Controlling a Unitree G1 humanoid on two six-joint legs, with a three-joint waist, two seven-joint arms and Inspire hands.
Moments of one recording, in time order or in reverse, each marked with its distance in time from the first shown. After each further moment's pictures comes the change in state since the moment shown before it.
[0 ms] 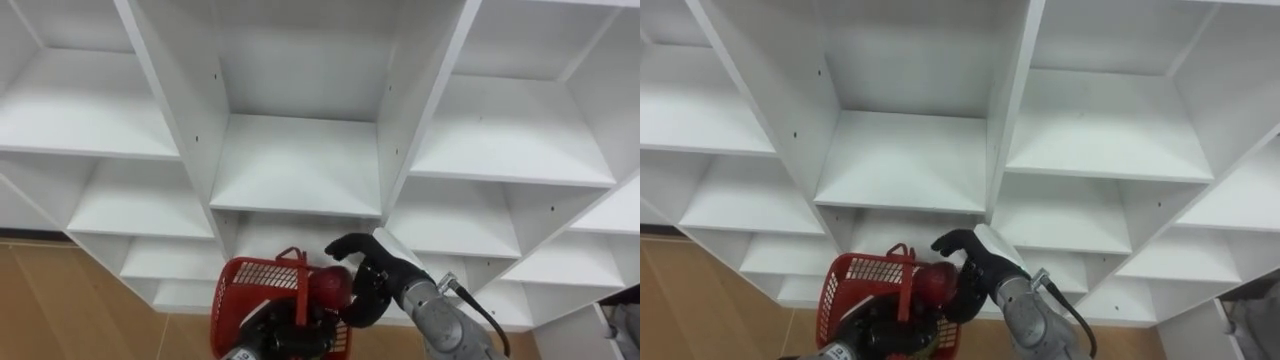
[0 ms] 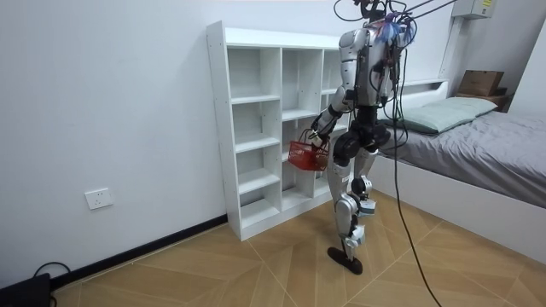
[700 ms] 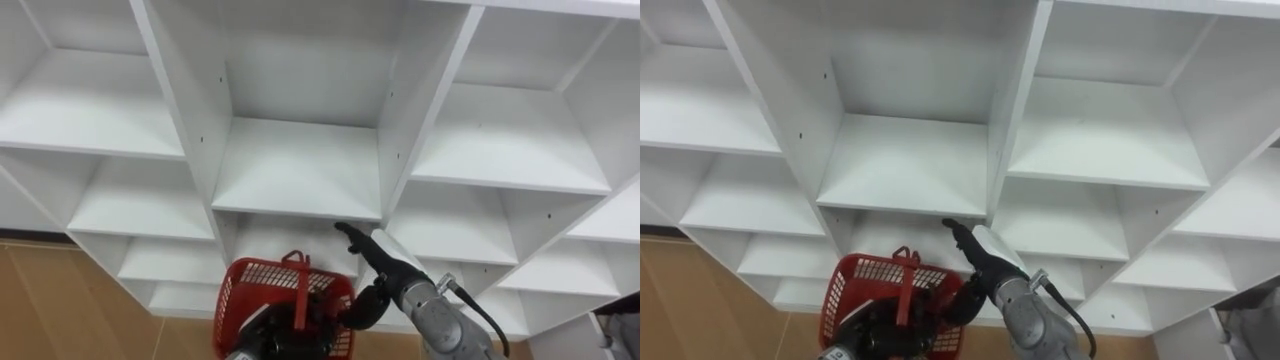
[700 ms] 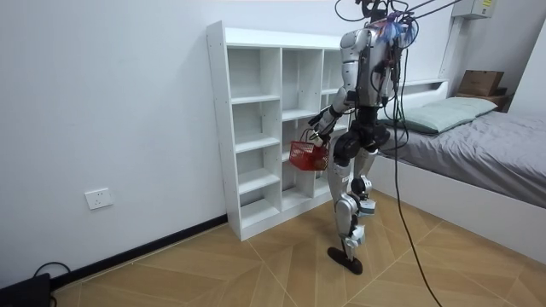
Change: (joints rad) left arm 0.007 0.000 -0.005 0.005 -0.001 0.000 0.002; right arm 0.000 -0.013 0.003 0.000 0.000 0.000 0.001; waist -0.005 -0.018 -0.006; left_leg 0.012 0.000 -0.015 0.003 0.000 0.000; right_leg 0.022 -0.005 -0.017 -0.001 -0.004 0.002
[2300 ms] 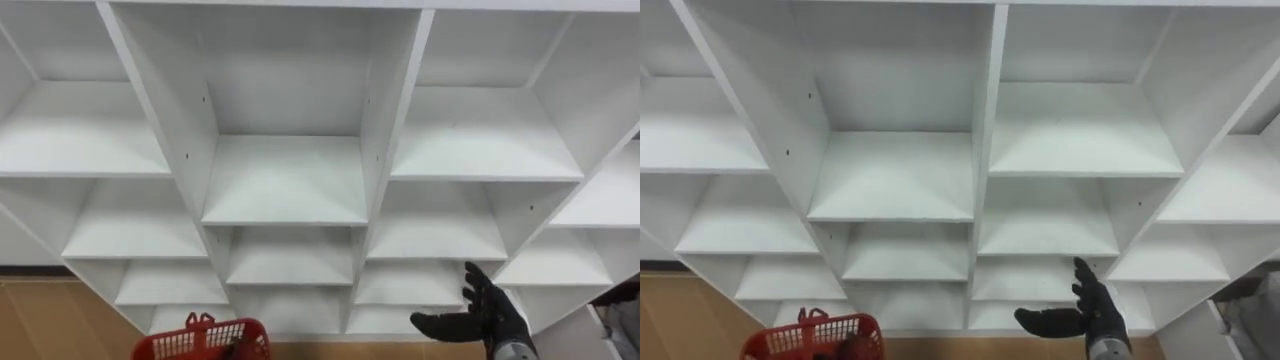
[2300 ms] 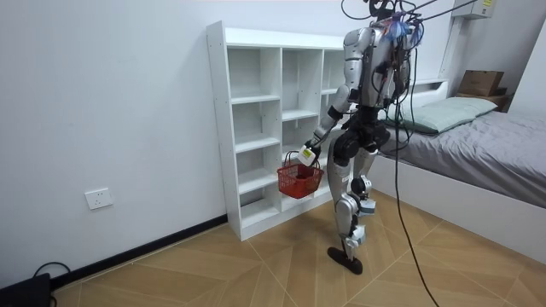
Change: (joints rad) left arm 0.058 0.041 0.338 0.316 0.048 -0.047 0.133; right arm 0.159 -0.067 -0.328 0.239 0.712 -0.119 -0.158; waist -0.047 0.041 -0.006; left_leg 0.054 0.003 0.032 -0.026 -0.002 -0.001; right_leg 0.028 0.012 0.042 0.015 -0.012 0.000
